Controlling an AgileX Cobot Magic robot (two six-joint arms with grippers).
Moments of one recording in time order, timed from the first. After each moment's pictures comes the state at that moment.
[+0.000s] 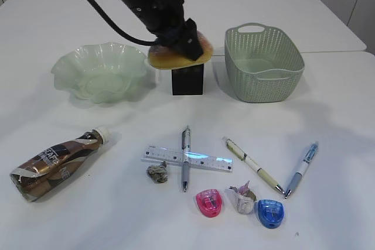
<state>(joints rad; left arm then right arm) -0.47 2.20 -2.08 -0.39 1.00 0.63 -0.17 1.21 -1.17 -0.10 1.04 0.01</state>
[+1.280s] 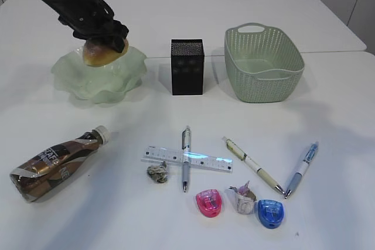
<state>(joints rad) -0.22 2.31 -2.08 -0.11 0.81 0.16 -0.17 1.21 -1.17 -0.10 1.04 0.01</state>
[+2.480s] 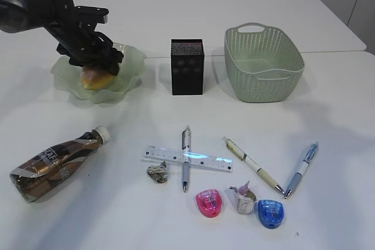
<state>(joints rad) -0.17 2.45 -2.08 -0.09 0.71 0.08 -0.17 1.21 -1.17 -0.10 1.04 -0.01</state>
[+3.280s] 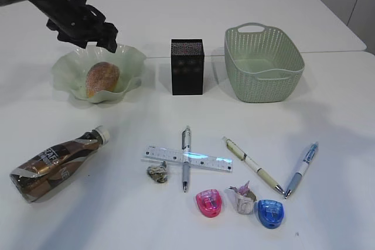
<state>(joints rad) -0.17 2.34 -2.08 -0.08 0.74 0.08 -0.17 1.21 -1.17 -0.10 1.04 -0.01</state>
